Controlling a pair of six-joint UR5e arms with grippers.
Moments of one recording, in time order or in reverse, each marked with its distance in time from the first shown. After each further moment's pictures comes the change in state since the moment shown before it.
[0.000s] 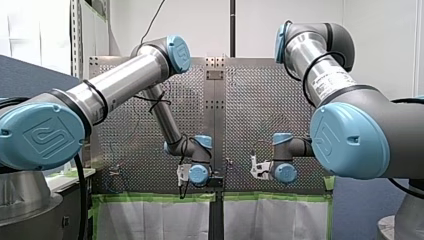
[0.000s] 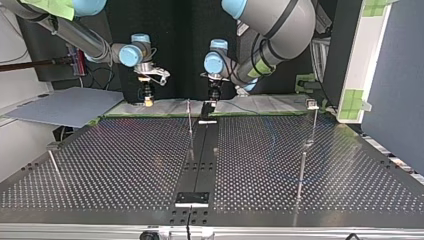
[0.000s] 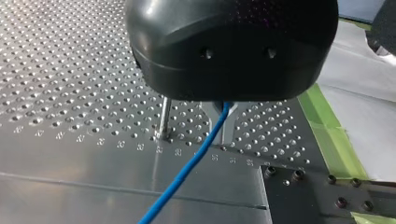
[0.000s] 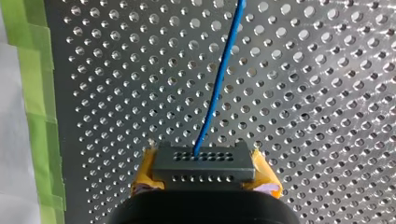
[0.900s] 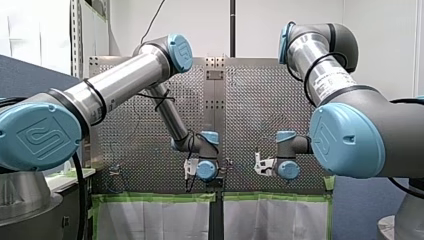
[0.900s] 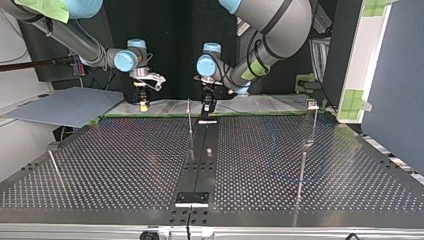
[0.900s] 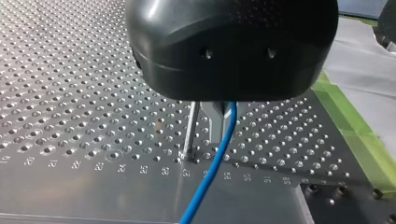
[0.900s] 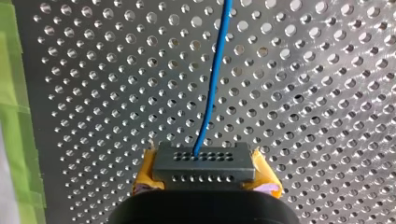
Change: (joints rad) left arm -0.030 -0.001 0.082 -0.043 -0.018 0.051; right arm -0.033 0.002 -0.045 0.022 -0.019 0.009
